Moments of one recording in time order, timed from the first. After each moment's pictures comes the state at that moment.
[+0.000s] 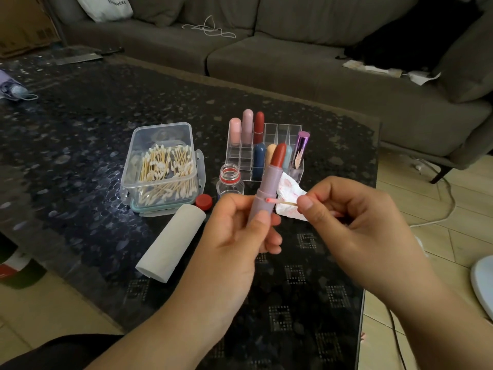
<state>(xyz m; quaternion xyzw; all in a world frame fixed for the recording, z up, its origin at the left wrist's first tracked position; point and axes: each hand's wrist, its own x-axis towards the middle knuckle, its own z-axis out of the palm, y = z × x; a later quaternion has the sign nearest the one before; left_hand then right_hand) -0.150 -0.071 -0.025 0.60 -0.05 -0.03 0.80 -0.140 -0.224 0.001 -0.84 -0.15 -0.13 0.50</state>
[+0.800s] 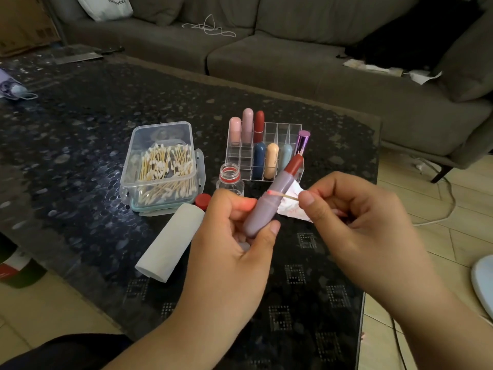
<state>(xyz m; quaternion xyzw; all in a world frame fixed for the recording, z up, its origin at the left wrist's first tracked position) -0.154 -0.072 -0.029 0.75 -0.05 0.13 0.64 -0.143 -0.221 0.001 -0.84 -0.15 -0.15 0.50</state>
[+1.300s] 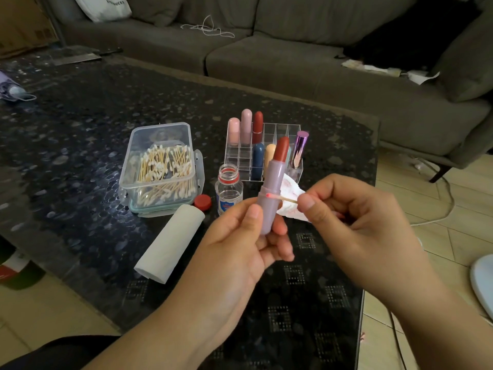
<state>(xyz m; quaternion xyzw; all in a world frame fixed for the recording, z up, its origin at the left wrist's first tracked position) -0.151 -0.075 -0.021 0.47 -0.01 -0.11 0.88 -0.141 -0.223 0.001 -0.83 -0.16 -0.14 0.51</state>
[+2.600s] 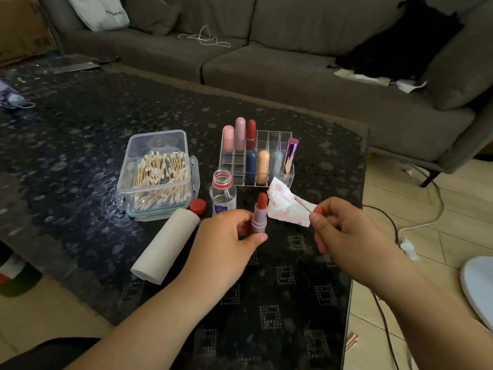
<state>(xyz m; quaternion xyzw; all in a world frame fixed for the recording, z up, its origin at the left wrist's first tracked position) -0.119 -0.070 -0.048 0.89 -0.05 0.02 0.45 -0.131 -0.250 -0.014 -0.92 0.04 0.03 0.40</state>
